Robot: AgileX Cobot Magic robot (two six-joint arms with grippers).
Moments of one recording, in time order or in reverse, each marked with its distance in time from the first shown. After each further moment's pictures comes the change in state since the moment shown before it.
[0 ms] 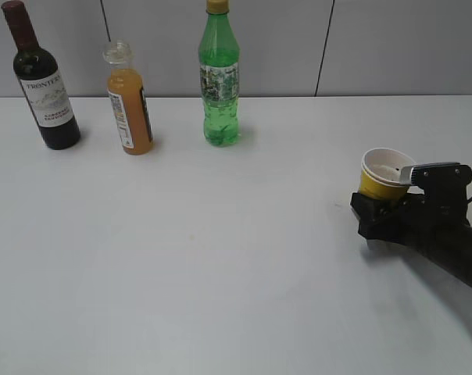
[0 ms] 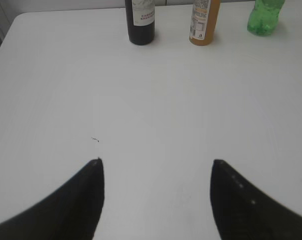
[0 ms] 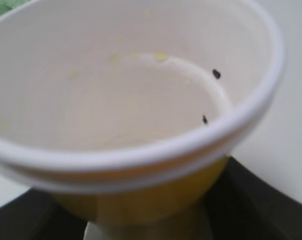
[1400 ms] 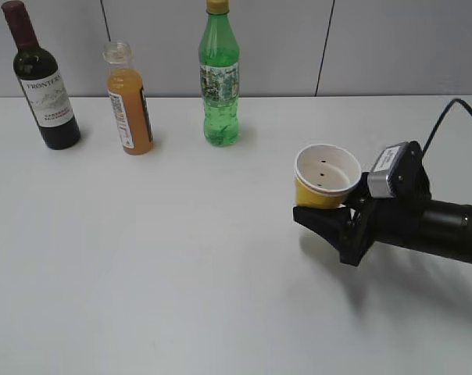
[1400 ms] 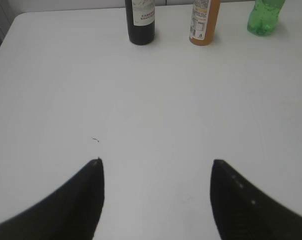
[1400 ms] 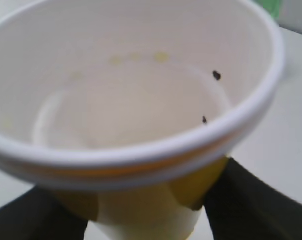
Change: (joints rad) left arm 0.000 0.000 0.000 0.000 0.000 0.000; right arm 0.000 -0.147 -0.056 -0.667 0.043 0.030
